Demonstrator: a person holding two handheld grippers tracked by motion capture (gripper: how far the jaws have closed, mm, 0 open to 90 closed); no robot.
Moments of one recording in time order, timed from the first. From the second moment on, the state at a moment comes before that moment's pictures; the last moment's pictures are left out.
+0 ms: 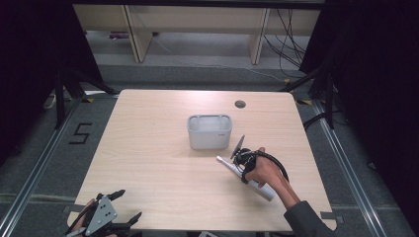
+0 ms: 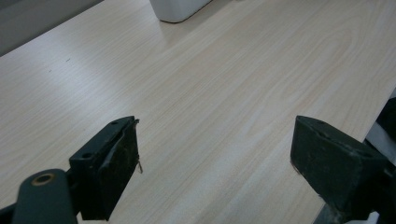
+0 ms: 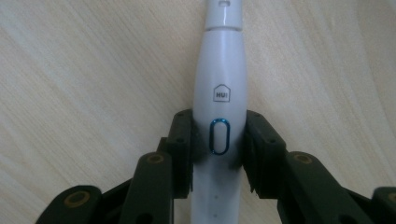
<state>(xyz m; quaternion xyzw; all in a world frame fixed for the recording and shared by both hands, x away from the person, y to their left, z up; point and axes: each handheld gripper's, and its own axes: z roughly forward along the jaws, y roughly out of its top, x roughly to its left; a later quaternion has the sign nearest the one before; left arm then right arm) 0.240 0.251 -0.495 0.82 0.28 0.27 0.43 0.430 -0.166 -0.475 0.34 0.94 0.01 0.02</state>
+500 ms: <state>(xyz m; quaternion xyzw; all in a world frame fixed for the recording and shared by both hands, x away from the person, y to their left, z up) 0.241 0.252 -0.494 0.82 0.28 0.27 0.43 0.417 -0.190 -0.447 0.34 0.94 0.07 0.03</state>
